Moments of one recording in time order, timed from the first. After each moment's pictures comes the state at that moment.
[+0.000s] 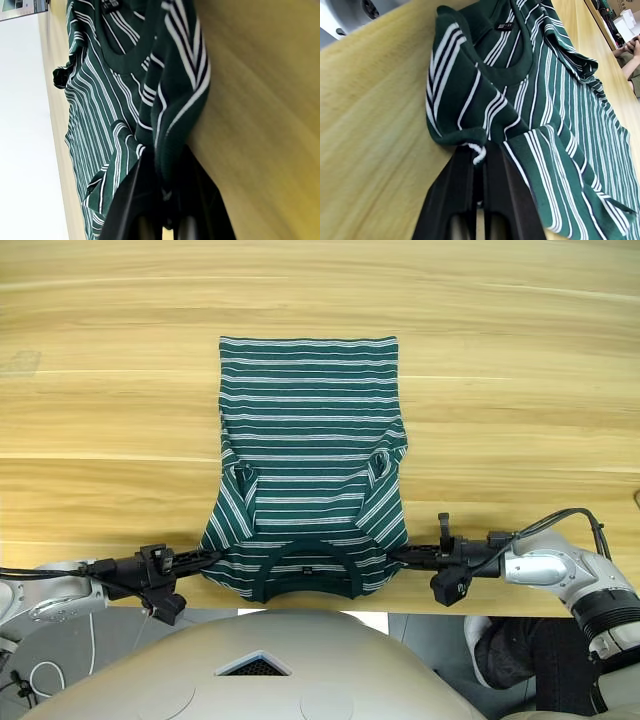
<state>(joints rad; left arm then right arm) 0.46 1.02 -0.17 -0.15 0.78 -0.94 -0.26 0.07 -1.02 0.53 0.41 -0.23 -1.25 0.58</state>
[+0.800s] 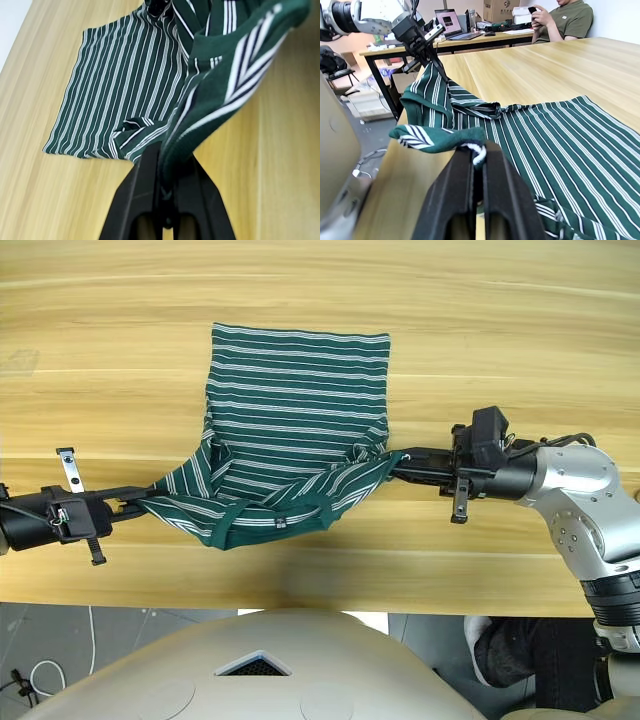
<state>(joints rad) 0.54 1.13 0.22 -0.50 -0.30 -0.13 -0.95 0.02 -1.01 0.19 -0.22 0.92 0.12 1.11</state>
